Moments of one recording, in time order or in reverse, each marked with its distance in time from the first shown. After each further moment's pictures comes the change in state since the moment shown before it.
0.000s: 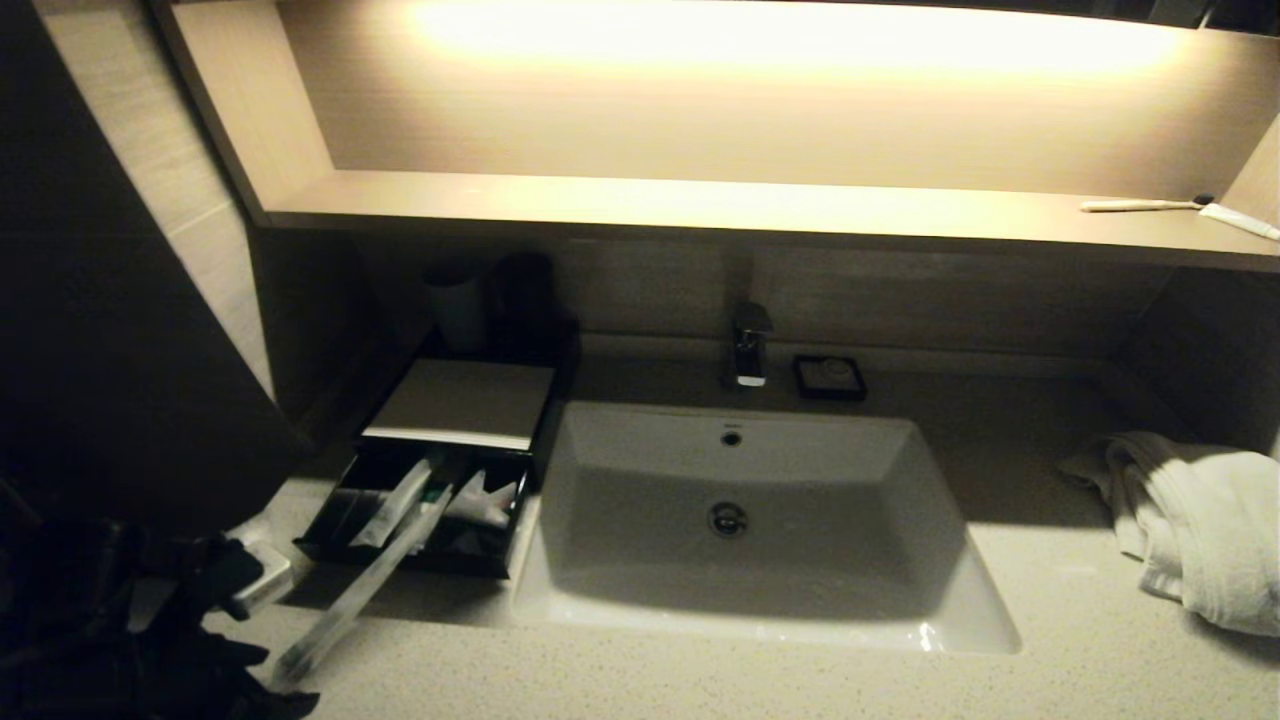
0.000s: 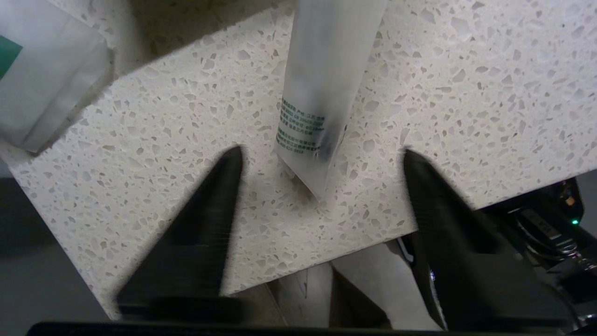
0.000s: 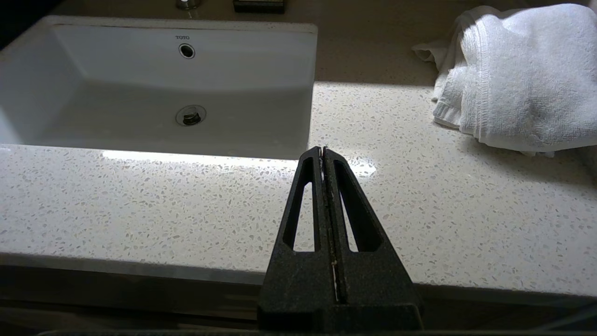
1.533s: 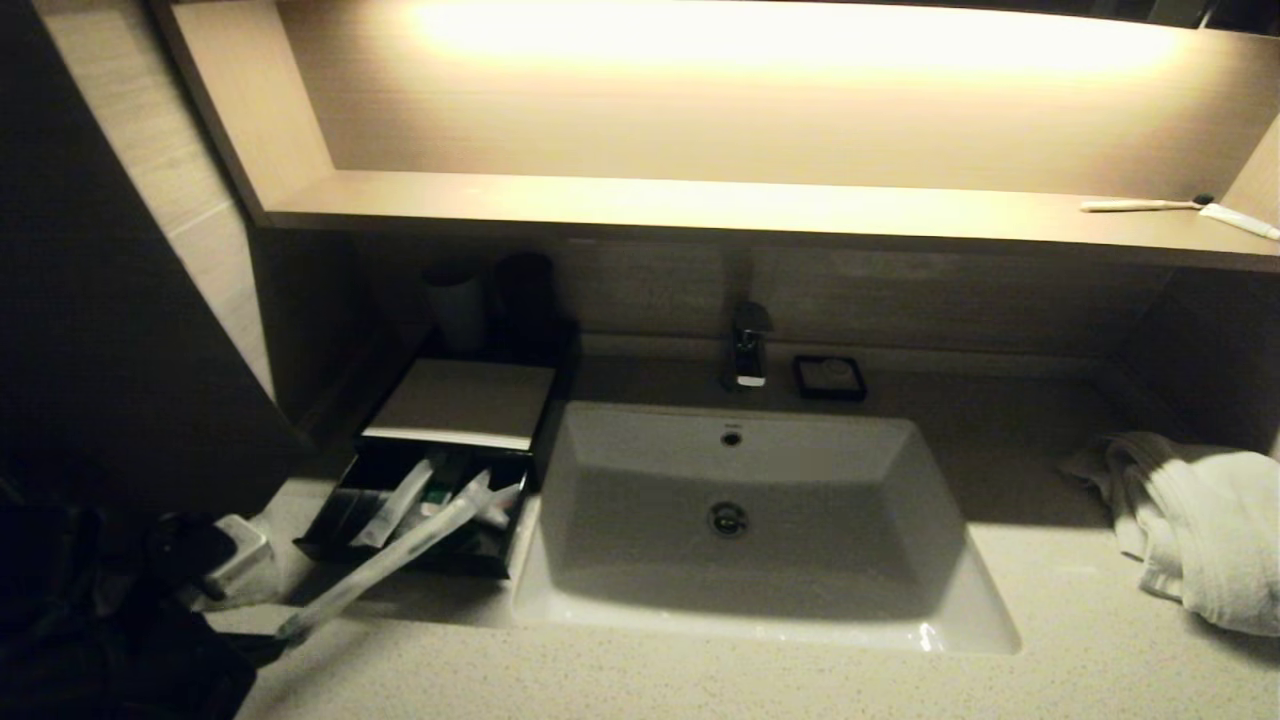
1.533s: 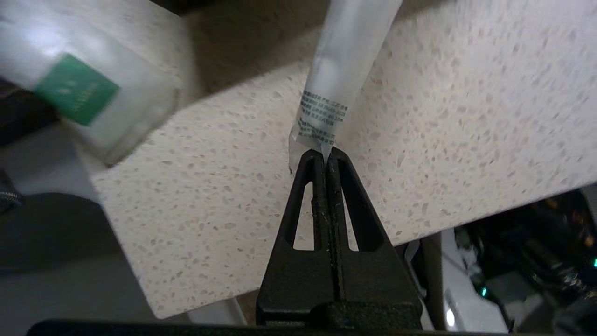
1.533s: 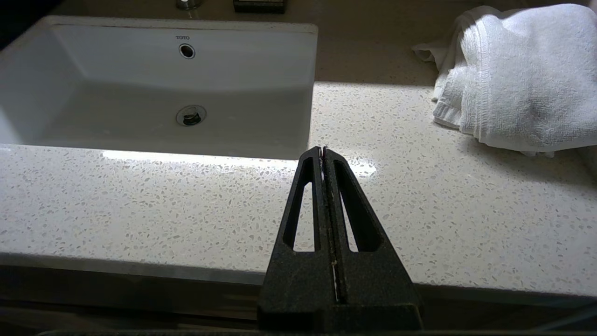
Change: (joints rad) left arm -0.002 -0.128 -0.014 0.012 -0.007 -0.034; right arm 0.000 0.000 0.000 0.000 0.000 0.000
